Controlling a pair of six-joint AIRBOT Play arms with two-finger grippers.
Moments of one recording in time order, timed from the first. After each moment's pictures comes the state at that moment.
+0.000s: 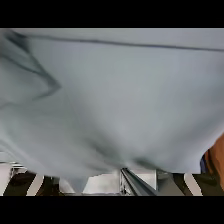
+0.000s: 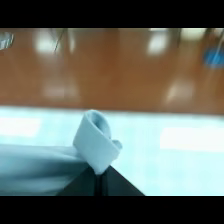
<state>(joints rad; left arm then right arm) 0.16 -0.62 1.68 1.32 -1.27 -1.53 -0.26 -0.67 1.68 -1.18 1.47 1.50</state>
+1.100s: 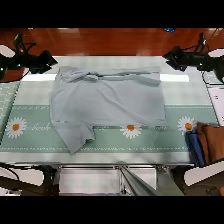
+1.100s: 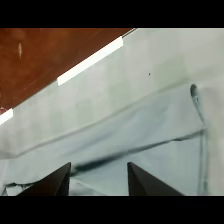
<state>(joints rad) 0.19 -1.67 1.53 1.04 -0.92 -1.56 -0.22 -1.77 1.57 -0.64 0.87 1.38</state>
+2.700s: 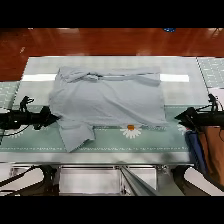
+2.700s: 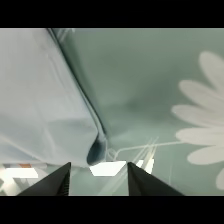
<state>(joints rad) 0.46 -1.28 0.59 0.78 -1.05 -1.22 -0.57 -1.15 0.63 -0.92 1.24 1.26</state>
